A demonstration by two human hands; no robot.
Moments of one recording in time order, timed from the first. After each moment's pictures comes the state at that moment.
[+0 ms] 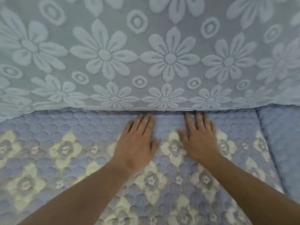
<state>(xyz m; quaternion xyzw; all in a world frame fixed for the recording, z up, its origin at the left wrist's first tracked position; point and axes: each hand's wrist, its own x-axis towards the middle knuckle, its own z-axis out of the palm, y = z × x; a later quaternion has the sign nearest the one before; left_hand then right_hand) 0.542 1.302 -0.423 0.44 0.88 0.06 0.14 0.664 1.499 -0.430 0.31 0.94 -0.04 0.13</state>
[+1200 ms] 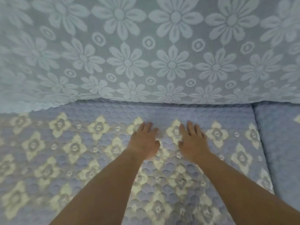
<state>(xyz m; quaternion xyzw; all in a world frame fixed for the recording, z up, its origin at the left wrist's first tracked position) 0.584 1.290 -0.373 0.34 0.87 0.04 0.36 0.703 1.460 -0.391 0.27 0.90 -0.11 0.31</state>
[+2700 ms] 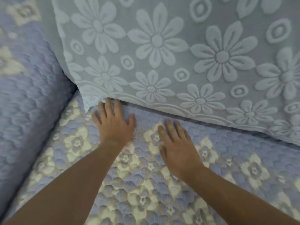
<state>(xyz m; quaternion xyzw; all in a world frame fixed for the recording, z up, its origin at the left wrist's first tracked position) 0.214 0.784 -0.434 0.03 0.99 0.08 0.07 0.342 0.971 -0.405 0.01 0.98 -0.10 0.17</state>
